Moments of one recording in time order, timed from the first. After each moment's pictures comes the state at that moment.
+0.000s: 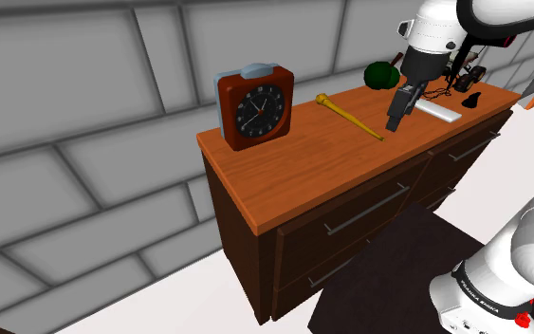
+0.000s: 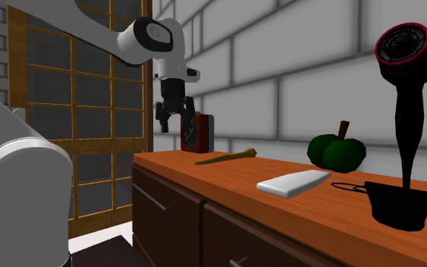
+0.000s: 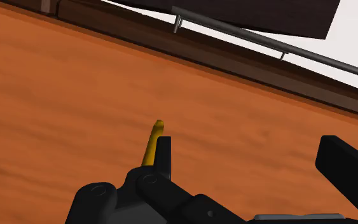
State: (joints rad) arm 0.01 -0.74 0.02 -2.43 -0.03 1.70 -0.14
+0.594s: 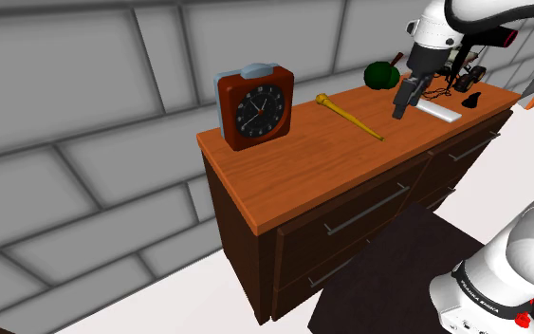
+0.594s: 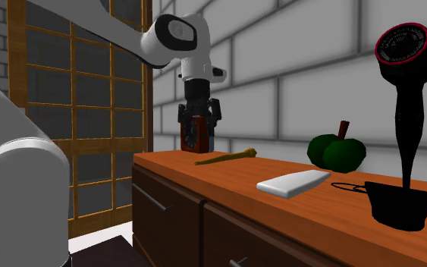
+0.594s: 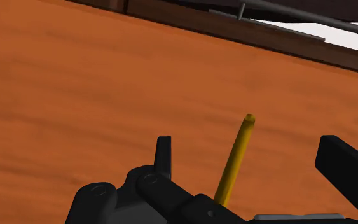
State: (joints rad) arm -0.06 -0.63 -0.11 -2.38 -0.10 1.77 -0.23
